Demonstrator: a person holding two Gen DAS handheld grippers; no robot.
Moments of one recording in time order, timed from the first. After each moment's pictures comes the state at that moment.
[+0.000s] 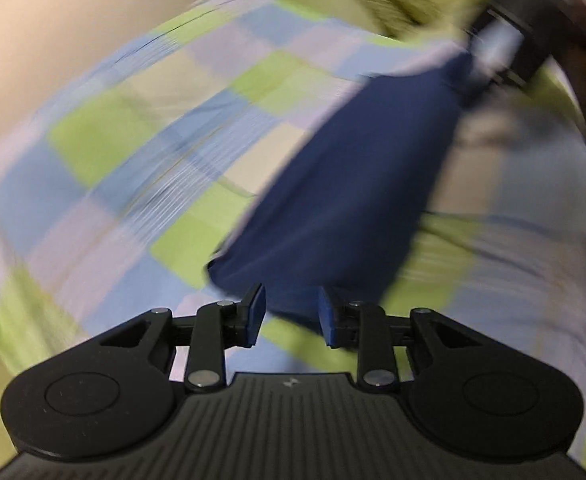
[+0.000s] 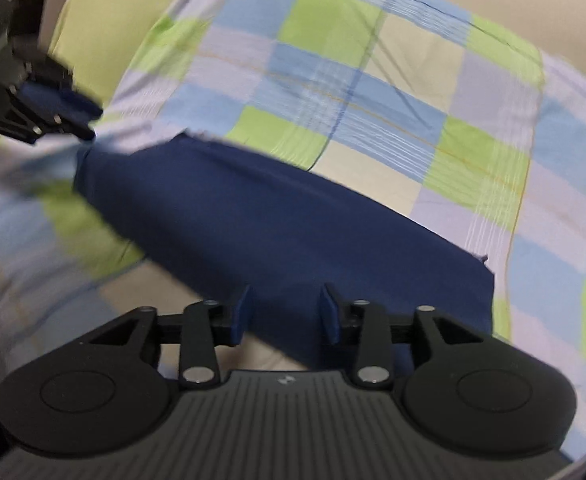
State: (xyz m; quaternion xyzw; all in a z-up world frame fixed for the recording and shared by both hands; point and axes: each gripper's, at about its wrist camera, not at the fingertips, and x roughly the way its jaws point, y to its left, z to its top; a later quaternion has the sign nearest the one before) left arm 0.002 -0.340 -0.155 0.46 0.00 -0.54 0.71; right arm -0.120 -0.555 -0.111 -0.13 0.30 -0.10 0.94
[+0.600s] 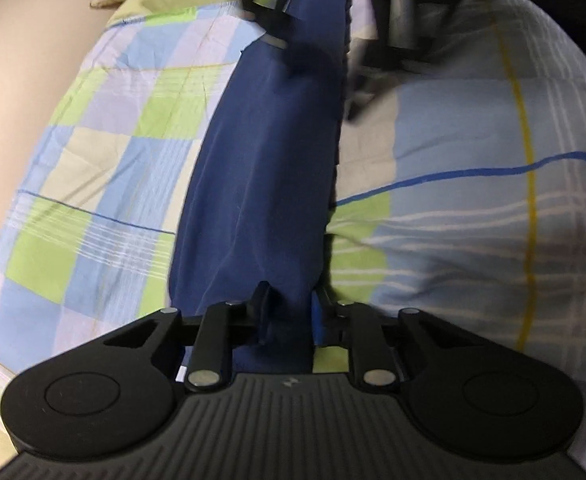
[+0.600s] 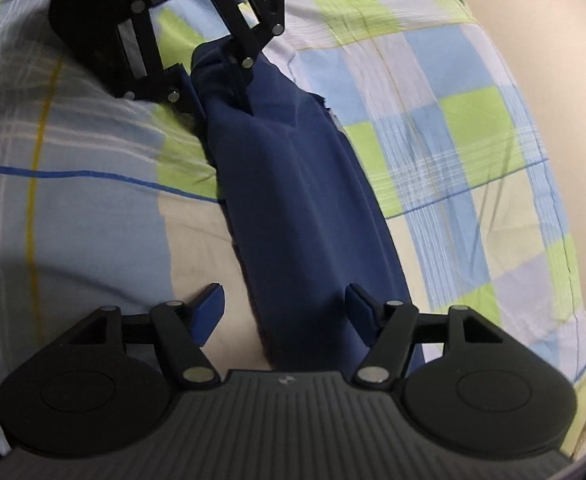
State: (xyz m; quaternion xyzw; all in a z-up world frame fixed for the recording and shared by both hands) left arm -0.046 -0.391 -0.208 0.59 -0.06 -0.49 0.64; right arm -0.071 -0.479 -0.162 -0.46 0.34 -0.03 0.82
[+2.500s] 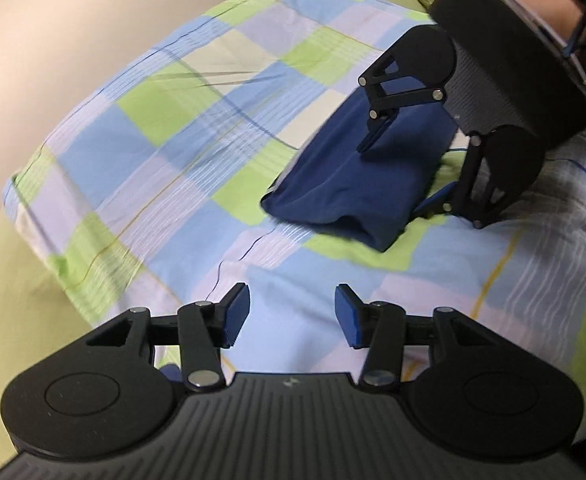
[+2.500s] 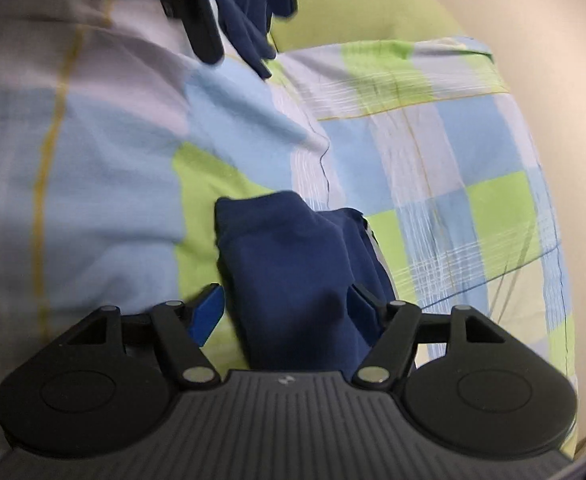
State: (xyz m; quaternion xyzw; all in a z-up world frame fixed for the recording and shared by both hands) left arm 0.020 -0.244 -0.130 0.41 0.03 -0.45 0.79; right arm 0.015 -0.373 -0.166 -0.49 0.30 -0.04 0.82
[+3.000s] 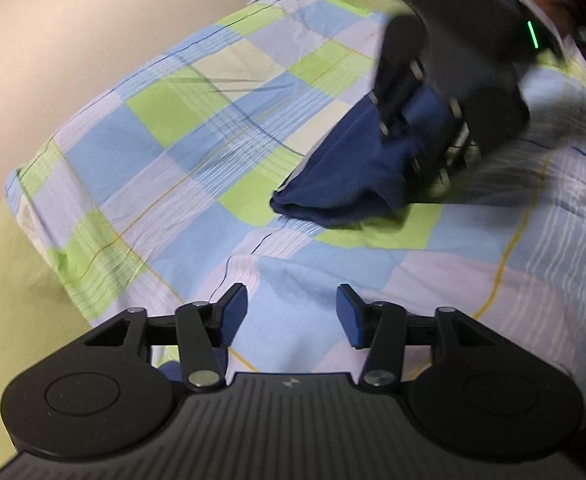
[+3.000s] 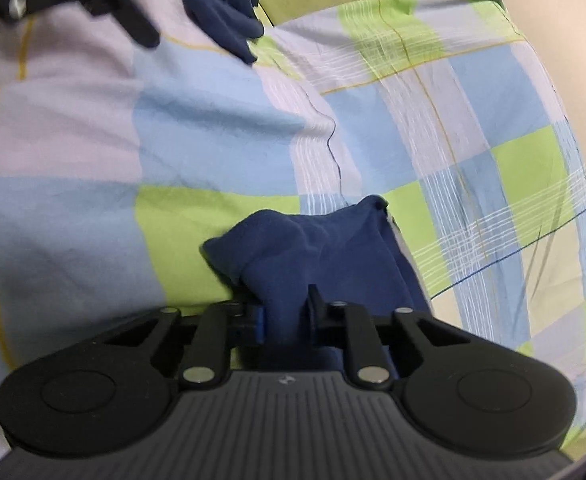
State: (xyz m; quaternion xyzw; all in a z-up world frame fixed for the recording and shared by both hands) left arm 0.034 -0.231 -0.139 0.41 0.00 -0.48 0.78; right arm 0.019 -0.377 -0.124 -0.41 0.34 -0.01 0.84
